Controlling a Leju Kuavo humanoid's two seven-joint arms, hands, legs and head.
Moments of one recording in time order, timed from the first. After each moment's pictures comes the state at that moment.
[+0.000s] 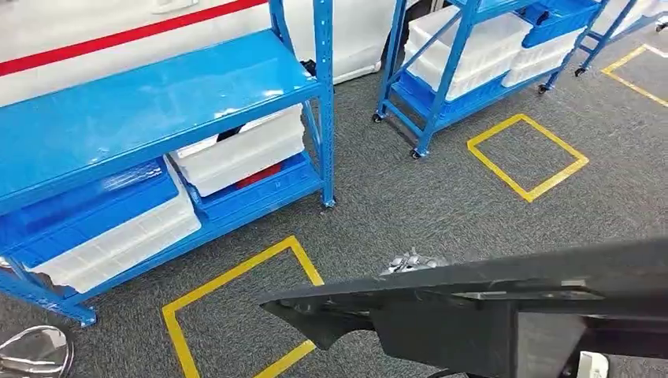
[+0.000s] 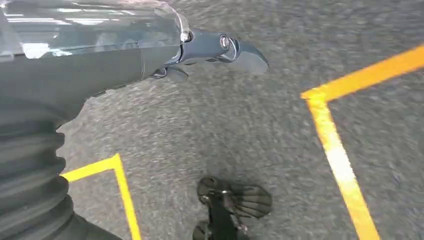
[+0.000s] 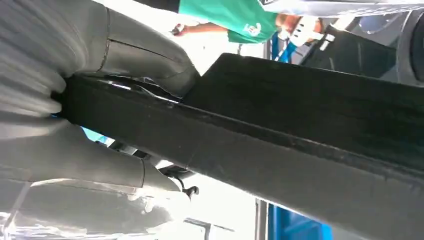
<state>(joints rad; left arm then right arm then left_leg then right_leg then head) -0.08 0.02 1.22 -0.23 -1.03 0.04 -0.25 -0.10 -0.23 0.47 -2.03 -0.12 0.41 -0.62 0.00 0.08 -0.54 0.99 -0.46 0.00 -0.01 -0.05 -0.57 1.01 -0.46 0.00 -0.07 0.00</state>
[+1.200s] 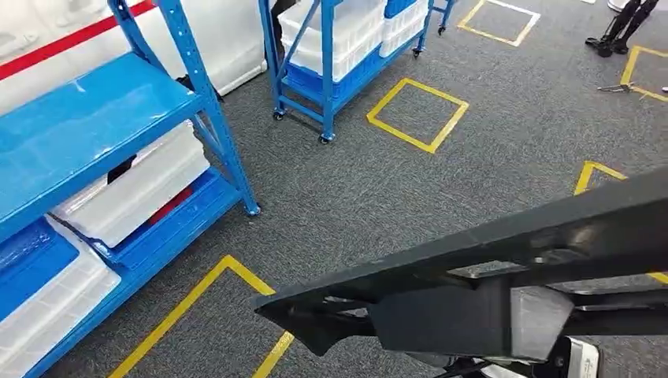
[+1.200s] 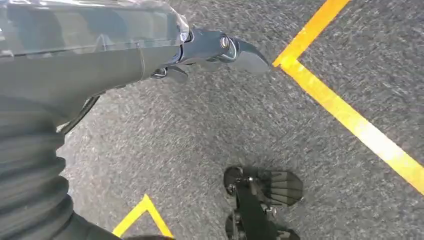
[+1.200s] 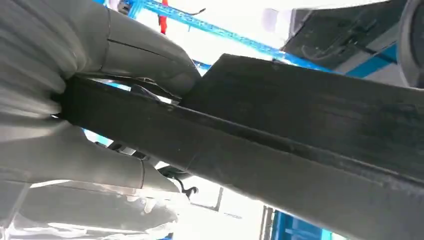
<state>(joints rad) -0.09 -0.03 1.18 -0.22 -1.09 0.07 -0.12 -0.14 -0.25 0.53 -2.01 -0.20 0.38 -0.62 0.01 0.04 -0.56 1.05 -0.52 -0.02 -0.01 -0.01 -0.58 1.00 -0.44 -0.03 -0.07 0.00</state>
